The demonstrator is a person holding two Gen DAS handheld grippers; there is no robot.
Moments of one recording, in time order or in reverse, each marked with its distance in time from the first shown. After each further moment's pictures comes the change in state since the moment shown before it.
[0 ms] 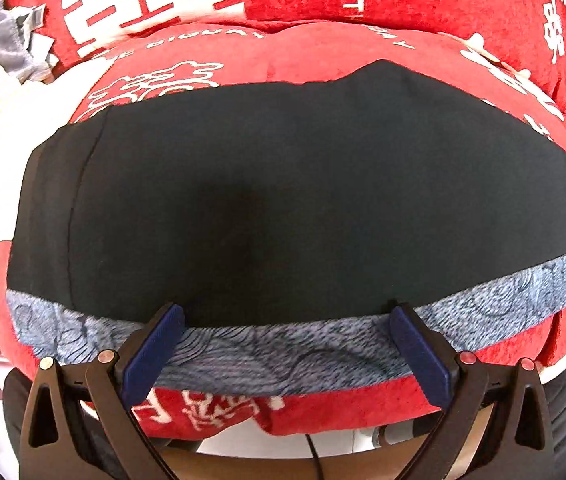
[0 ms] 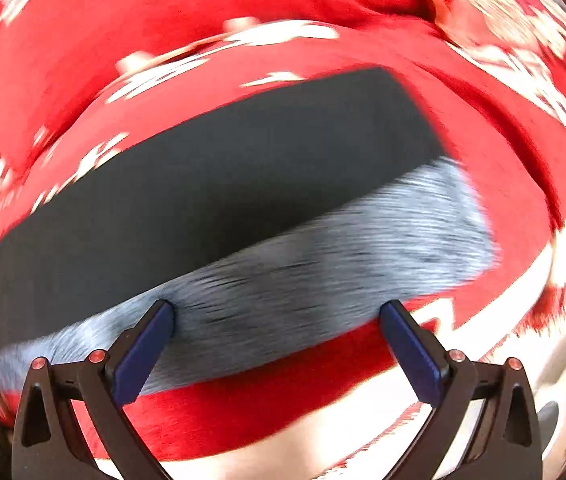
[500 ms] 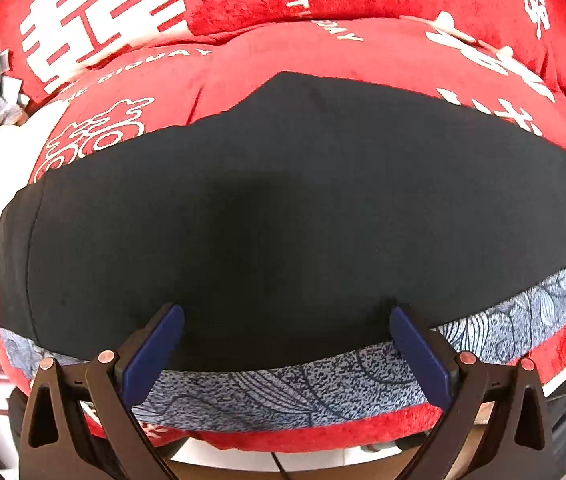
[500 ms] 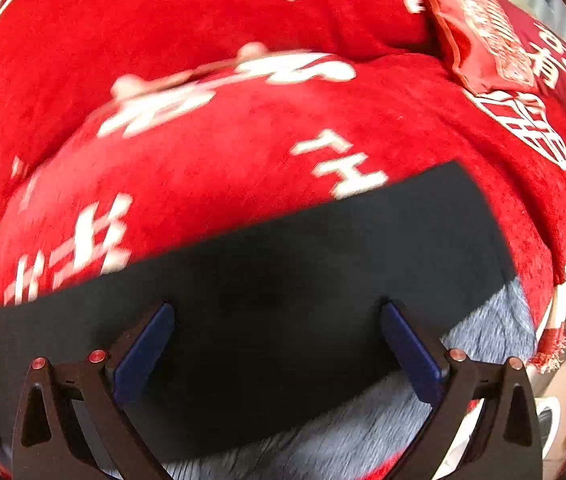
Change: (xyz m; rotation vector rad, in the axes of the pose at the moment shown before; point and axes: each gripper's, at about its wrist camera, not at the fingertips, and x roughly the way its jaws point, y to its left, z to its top) left arm 0.002 -0.070 0.032 0.077 0.009 0.010; right arm 0.024 0.075 0.066 -0.012 -0.105 -0.112
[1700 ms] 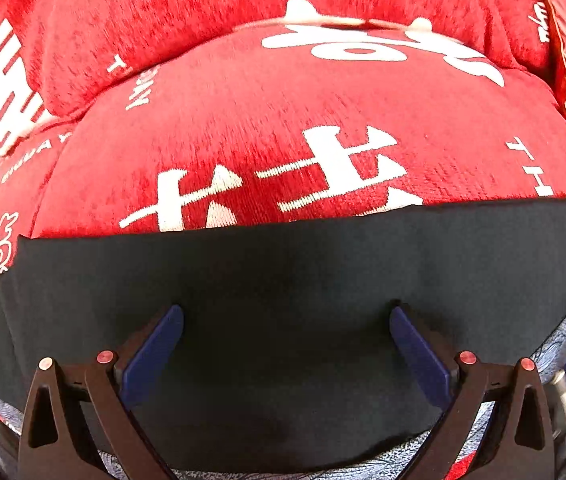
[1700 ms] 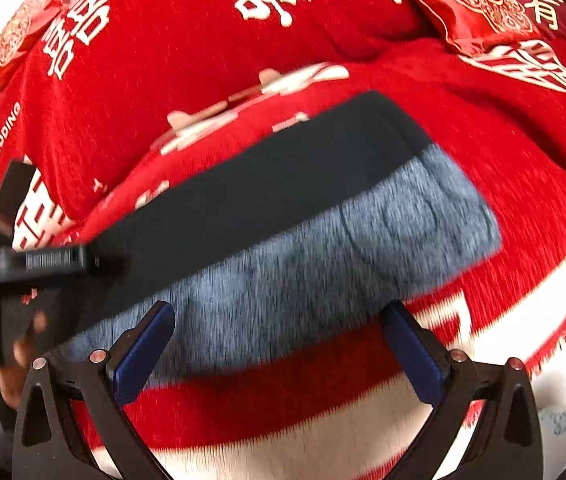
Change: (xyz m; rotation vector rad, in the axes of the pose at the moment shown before) left arm 0.014 -0.230 0.084 0.112 -0.005 -0.029; right arm -0.017 -0.104 -0.061 0.033 -0.128 0.391
